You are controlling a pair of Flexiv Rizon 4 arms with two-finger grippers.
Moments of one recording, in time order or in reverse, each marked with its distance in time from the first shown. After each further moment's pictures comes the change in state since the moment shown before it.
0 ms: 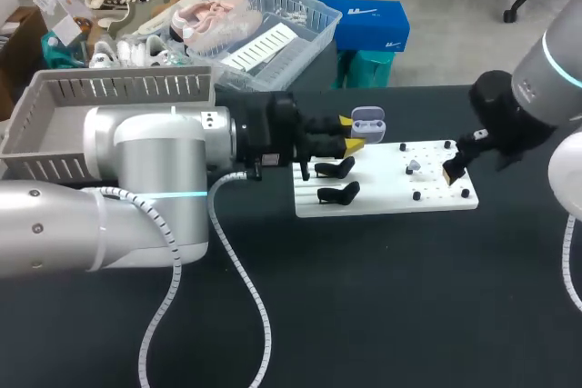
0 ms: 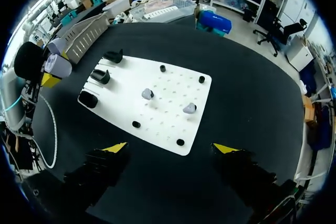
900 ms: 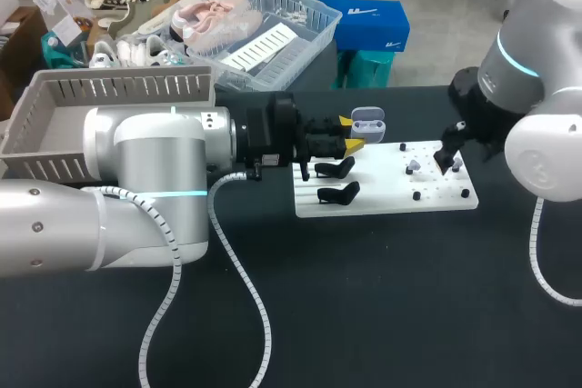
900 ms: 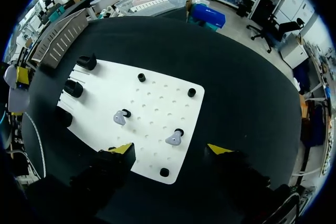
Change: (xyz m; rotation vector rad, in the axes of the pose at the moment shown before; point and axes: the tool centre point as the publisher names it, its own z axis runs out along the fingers) left arm 0.000 0.000 0.000 -0.001 -0.001 0.000; right arm -0.033 -0.022 0.038 0.088 0.065 0.018
